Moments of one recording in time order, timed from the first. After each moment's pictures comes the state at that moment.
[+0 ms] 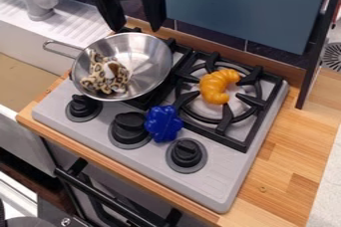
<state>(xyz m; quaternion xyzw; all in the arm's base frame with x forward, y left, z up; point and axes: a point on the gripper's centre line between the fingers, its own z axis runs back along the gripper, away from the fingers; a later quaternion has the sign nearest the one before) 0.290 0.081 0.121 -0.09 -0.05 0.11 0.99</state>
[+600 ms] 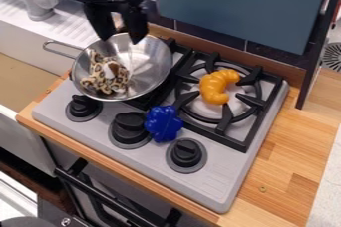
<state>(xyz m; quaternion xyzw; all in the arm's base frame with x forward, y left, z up) 0.281 0.110 0.100 -0.12 -0.04 -0.01 0.99</state>
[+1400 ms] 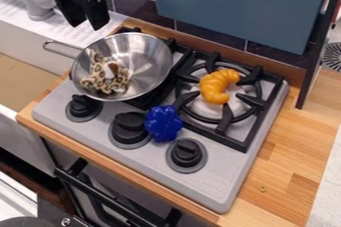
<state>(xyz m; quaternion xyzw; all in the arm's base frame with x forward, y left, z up) 0.303 0.176 0.086 -0.12 -0.04 -0.05 0.99</state>
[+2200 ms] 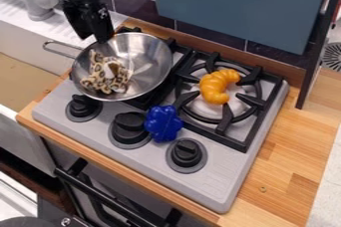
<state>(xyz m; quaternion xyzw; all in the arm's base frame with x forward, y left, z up) 0.306 0.170 0.060 -0.14 -0.04 -0.10 0.98</state>
